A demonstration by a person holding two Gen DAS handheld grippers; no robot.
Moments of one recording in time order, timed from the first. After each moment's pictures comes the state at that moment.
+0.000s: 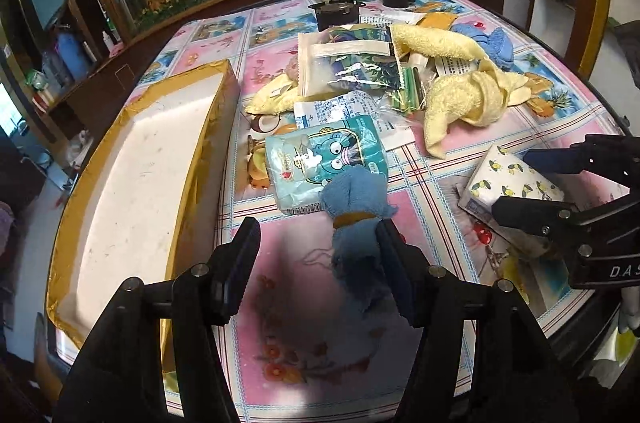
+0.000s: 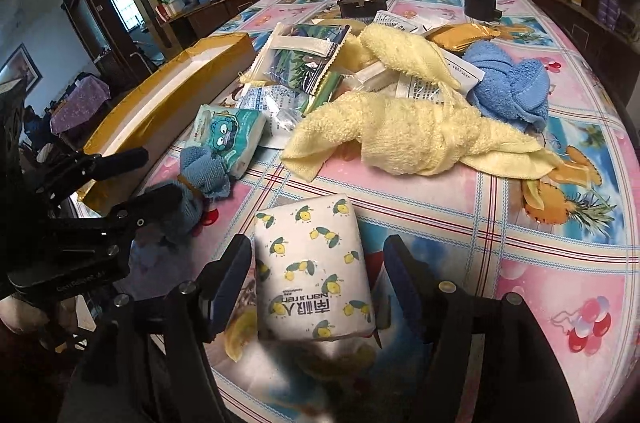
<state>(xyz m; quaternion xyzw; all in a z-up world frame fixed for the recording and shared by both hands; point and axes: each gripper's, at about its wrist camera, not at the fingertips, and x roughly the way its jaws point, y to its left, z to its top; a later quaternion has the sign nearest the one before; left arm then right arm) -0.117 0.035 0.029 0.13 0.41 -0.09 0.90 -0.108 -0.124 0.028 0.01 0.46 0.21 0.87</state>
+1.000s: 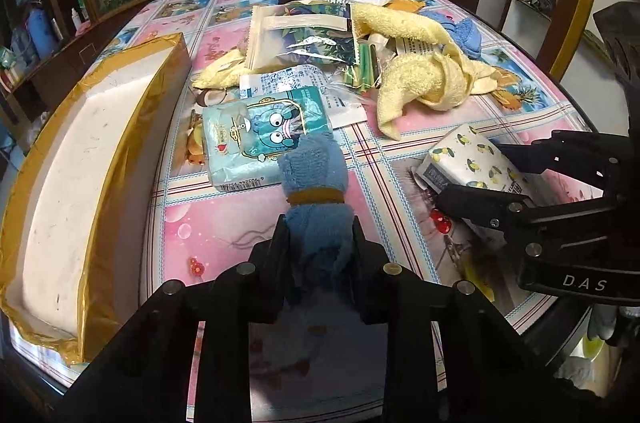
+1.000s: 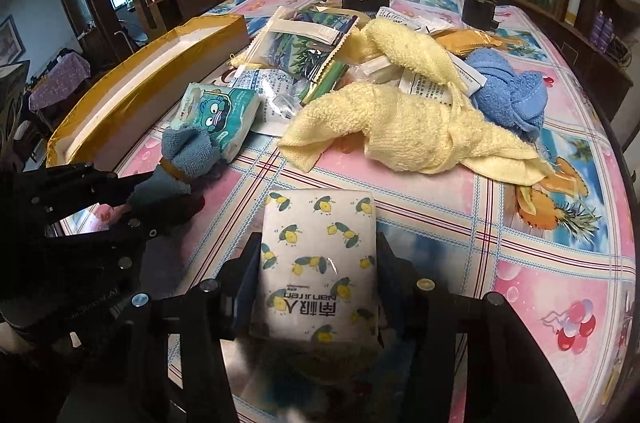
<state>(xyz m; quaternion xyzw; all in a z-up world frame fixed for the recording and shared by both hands) -0.119 0.028 0.012 0.08 0.44 -0.15 0.88 -0.109 -0.109 0.024 -0.04 0.46 0.18 0.87</state>
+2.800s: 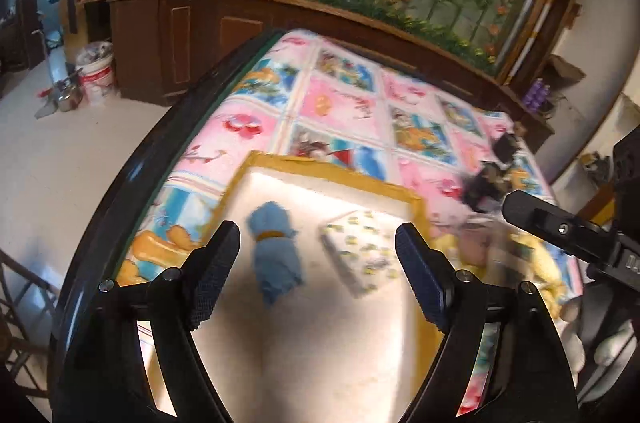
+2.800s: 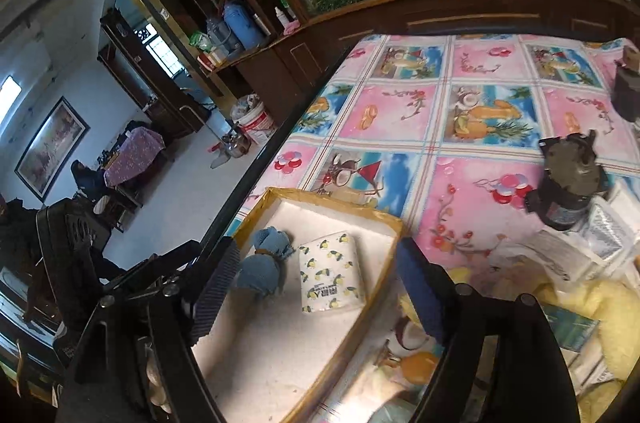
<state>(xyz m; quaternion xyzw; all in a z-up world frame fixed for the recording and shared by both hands) 0.009 0.235 0.096 -0.12 0.38 -0.06 0.91 0.054 0.022 0.107 0.12 0.41 0.29 0.85</state>
